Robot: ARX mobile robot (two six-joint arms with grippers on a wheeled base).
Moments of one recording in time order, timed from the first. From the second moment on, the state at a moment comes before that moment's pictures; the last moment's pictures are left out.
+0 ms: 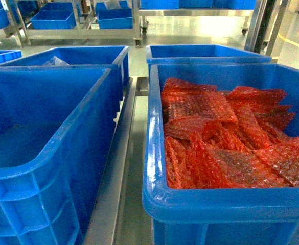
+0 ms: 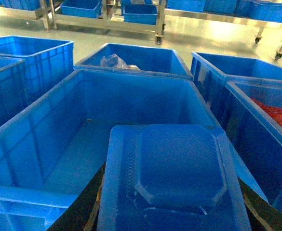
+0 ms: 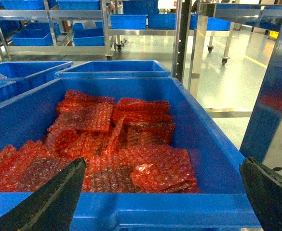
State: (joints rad) left arm -0.46 0.27 0.27 -0.13 -0.54 -0.15; right arm 0.00 0.00 0.01 -0.01 0.00 0.00
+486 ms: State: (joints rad) left arm -0.46 0.27 0.27 -0.13 -0.54 -0.15; right arm 0.00 0.00 0.01 -0.01 0.00 0.00
